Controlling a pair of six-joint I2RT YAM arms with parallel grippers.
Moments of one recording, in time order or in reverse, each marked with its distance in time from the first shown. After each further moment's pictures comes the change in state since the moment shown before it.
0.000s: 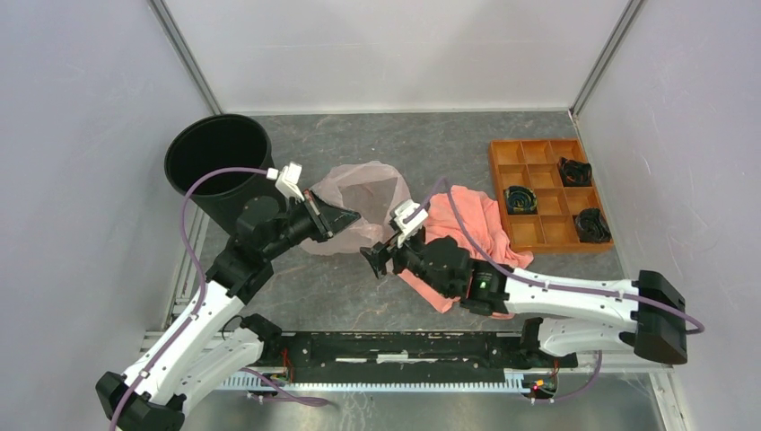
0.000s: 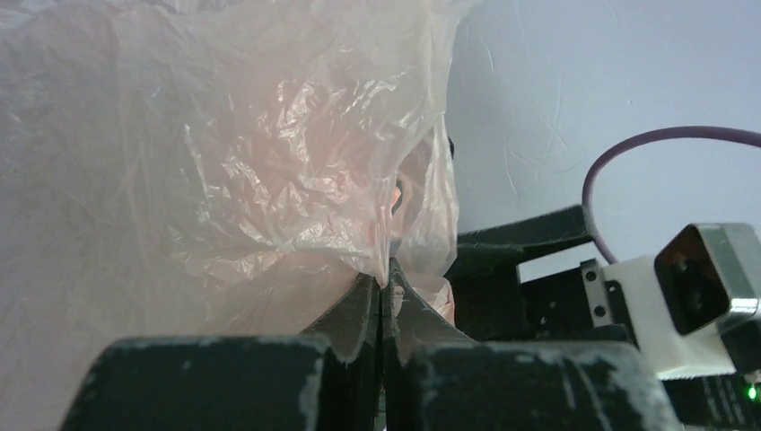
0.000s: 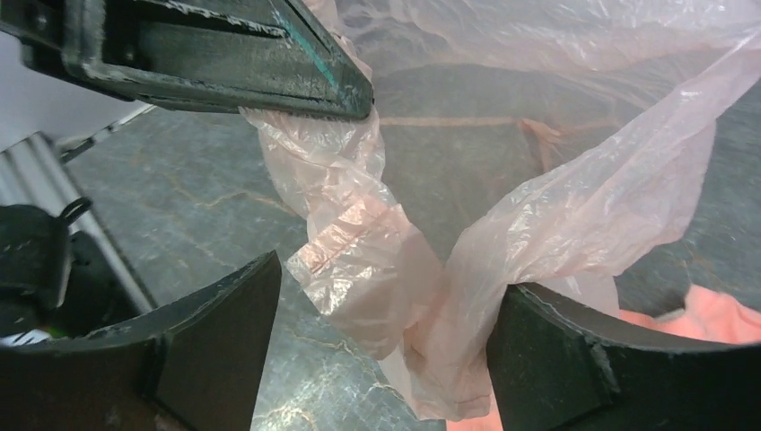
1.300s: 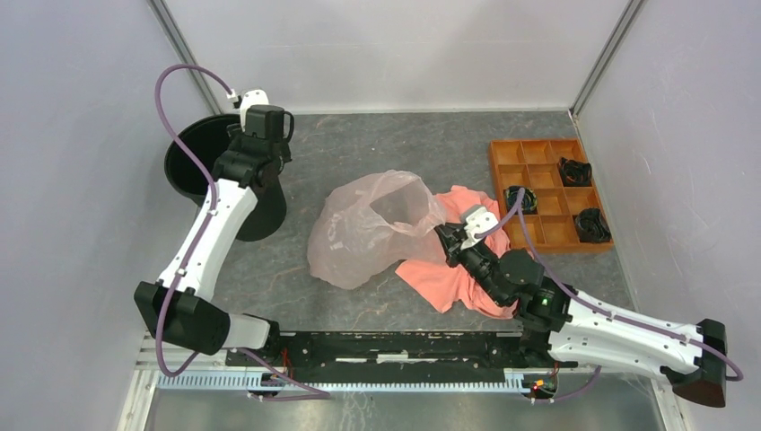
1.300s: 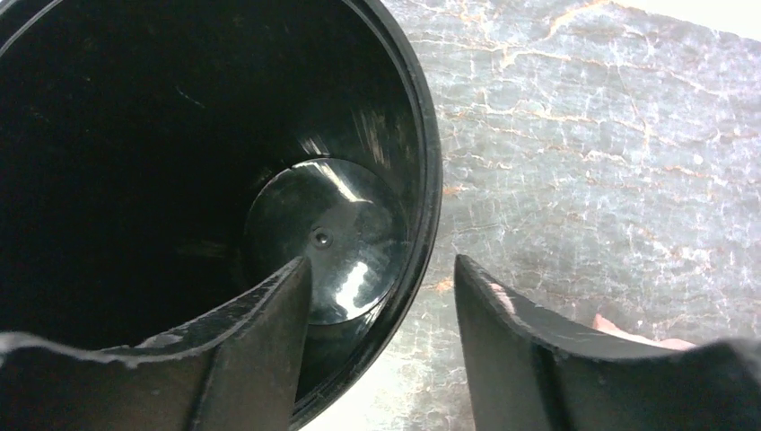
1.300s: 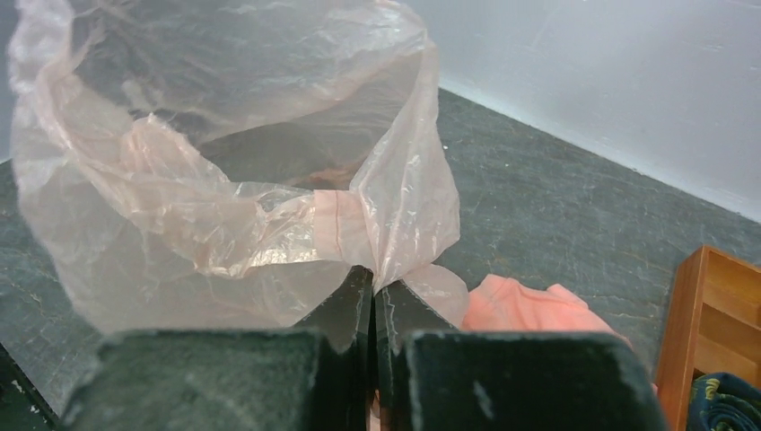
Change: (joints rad) left arm 0.270 0.613 0.695 -0.521 -0.912 0.591; right arm -0.070 -0.434 -0.225 -0.018 0.141 -0.251
